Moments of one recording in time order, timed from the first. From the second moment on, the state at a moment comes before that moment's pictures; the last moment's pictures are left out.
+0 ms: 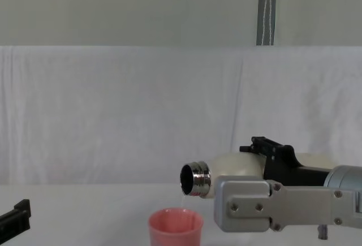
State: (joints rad) left arm 0.27 0.24 0.04 -1.85 -0.25 -0.02 -0.02; right arm 0.42 0.39 -0.65 -1.45 -0.92 0.02 0.16
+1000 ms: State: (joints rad) left arm 0.27 0.24 0.04 -1.85 -0.25 -0.02 -0.02; right arm 0.43 0.40 -0.66 -1.46 -0.93 0.03 0.17
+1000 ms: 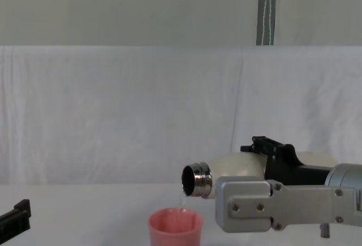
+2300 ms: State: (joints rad) left arm 0.27 0.24 0.04 -1.85 -0.25 -0.02 -0.02; right arm 0.44 0.40 -0.66 -1.47 -0.94 0.04 0.18
